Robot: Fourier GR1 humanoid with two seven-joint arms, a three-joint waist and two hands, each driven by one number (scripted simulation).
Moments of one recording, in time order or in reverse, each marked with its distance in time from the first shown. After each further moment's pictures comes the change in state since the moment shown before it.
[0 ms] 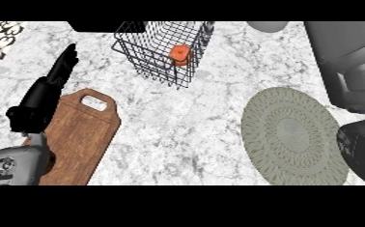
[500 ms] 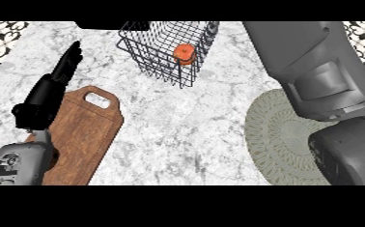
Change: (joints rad) left arm -0.024 -0.006 -0.013 0.017 -0.004 0.002 -0.010; right arm -0.101 0.113 0.112 0.095 0.052 0.305 0.015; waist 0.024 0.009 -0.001
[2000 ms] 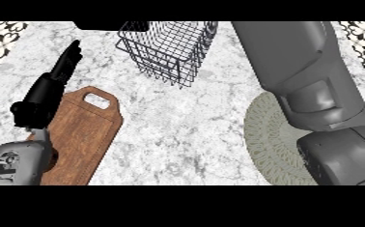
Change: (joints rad) left arm -0.007 0.012 -0.001 0.009 0.013 0.000 0.001; right arm 0.070 0.037 0.074 -0.215 0.013 0.108 0.046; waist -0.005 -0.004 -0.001
